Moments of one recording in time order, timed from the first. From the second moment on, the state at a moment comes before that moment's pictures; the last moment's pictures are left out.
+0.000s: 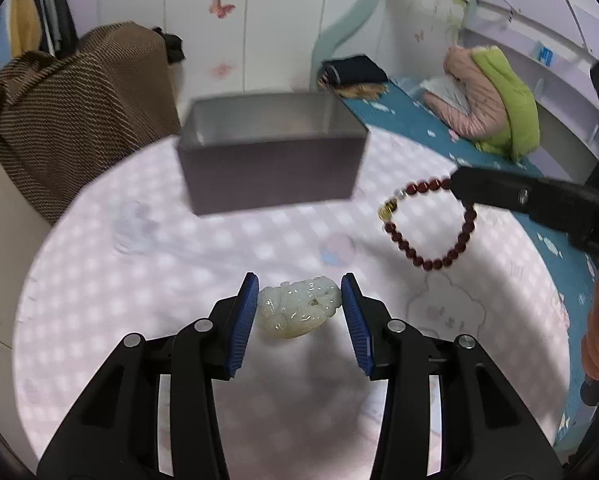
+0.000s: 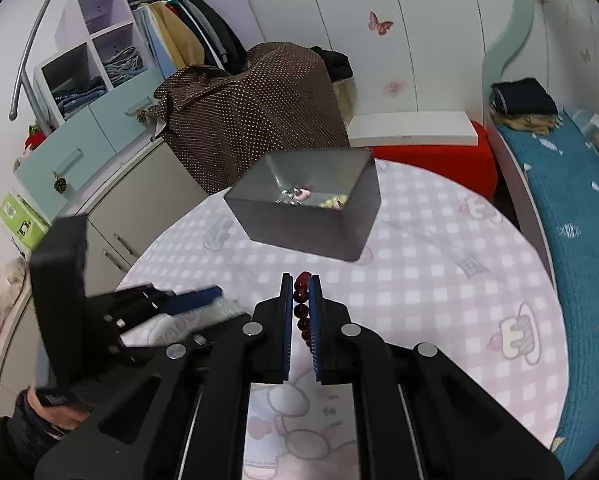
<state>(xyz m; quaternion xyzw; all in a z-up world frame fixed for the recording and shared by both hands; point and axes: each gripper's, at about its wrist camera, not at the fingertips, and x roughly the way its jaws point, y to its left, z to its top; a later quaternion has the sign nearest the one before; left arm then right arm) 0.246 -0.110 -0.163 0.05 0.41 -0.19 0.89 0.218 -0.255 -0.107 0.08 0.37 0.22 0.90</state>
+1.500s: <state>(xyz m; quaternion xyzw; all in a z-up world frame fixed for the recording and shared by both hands) 0.328 -0.045 -0.016 0.02 0.31 -0.09 0.94 0.289 -0.244 -0.005 0.11 0.32 0.13 0.93</state>
